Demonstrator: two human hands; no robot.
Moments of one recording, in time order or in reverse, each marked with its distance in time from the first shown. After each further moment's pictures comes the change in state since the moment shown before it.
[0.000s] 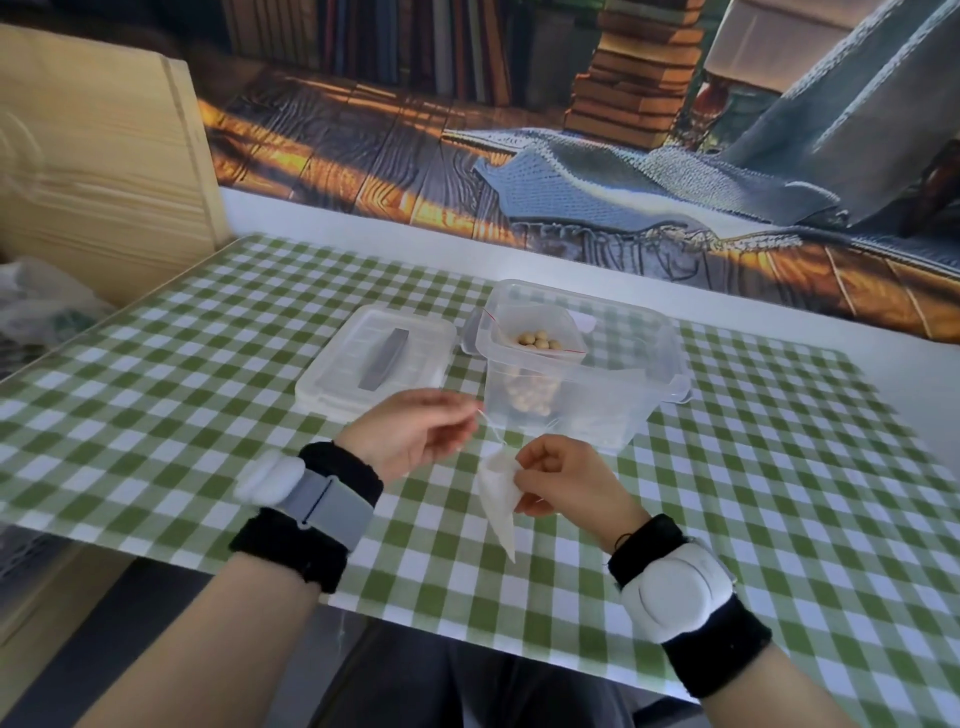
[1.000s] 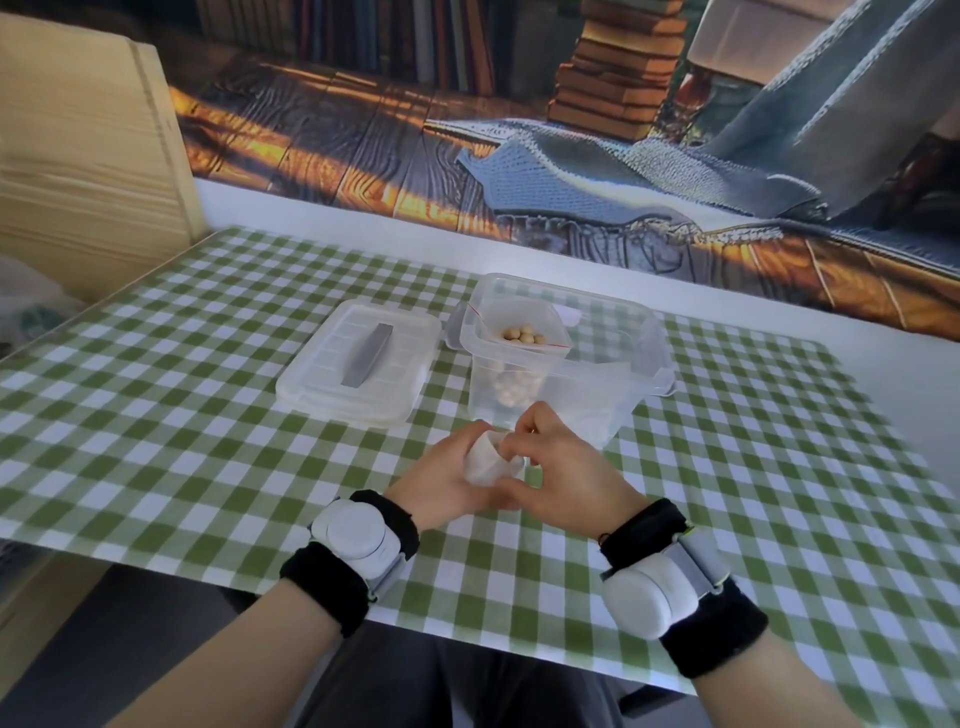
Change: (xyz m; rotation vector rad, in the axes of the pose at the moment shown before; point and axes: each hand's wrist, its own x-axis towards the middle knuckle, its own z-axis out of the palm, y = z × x) left_hand 0.013 -0.053 0.037 0.685 -0.042 0.280; right_hand 0.000 0.005 -0.014 -0.724 0.045 -0.569
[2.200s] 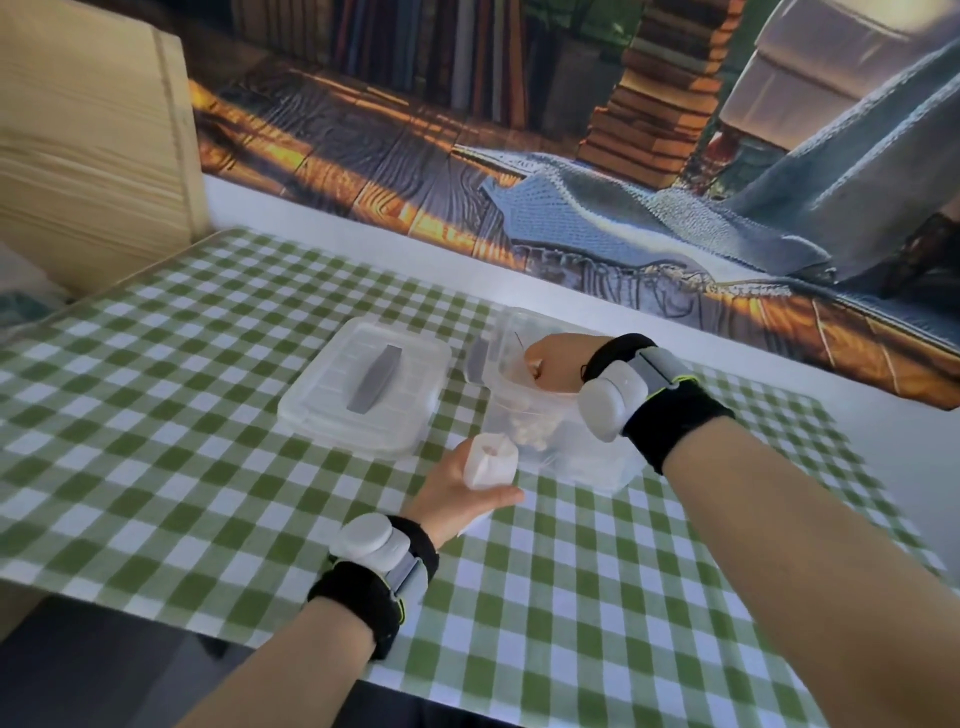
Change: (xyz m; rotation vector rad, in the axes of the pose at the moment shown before) left_hand 0.033 -0.032 -0.002 -0.442 0.140 -0.073; right_hand 0.155 -0.004 -0.071 -0.483 -0.527 0.379
